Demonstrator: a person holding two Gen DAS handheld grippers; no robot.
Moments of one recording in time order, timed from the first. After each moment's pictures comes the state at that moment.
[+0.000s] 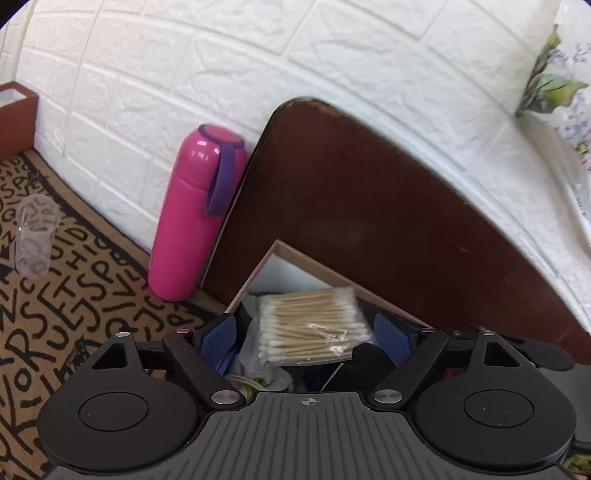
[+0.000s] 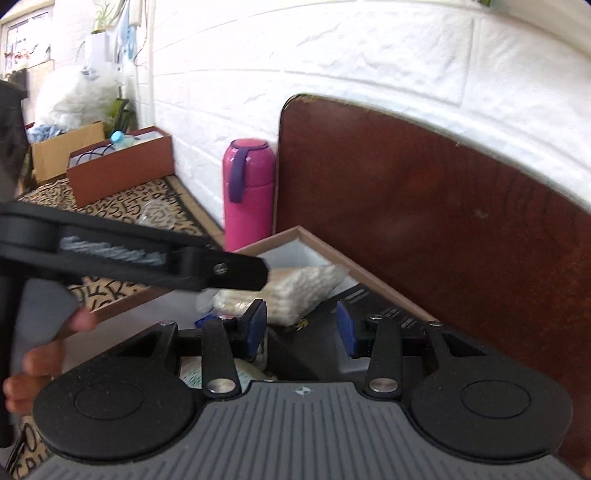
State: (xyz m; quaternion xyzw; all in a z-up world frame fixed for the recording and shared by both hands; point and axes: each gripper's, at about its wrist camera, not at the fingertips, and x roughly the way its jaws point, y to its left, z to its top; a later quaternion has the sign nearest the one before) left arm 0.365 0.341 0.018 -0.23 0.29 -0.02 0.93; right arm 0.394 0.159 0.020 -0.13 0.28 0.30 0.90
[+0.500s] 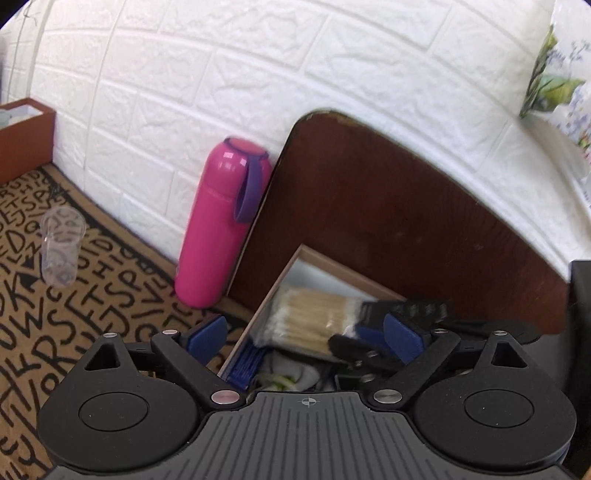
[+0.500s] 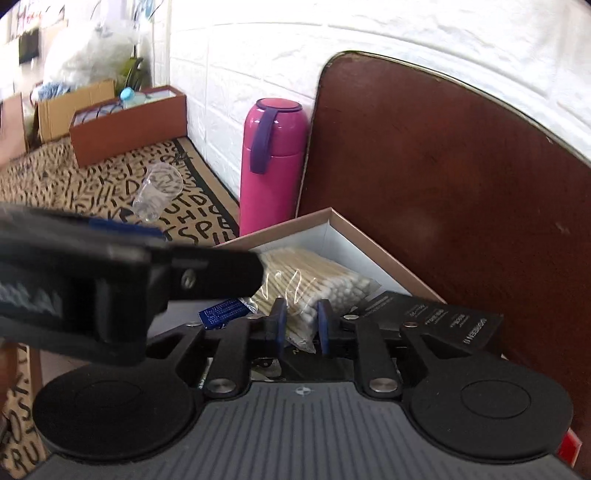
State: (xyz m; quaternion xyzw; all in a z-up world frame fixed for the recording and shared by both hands) left arm 0.354 0.347 0.011 -0.21 0.29 0.00 0.93; right arm 0.419 0.198 -0.001 -0.16 0.32 0.32 0.87
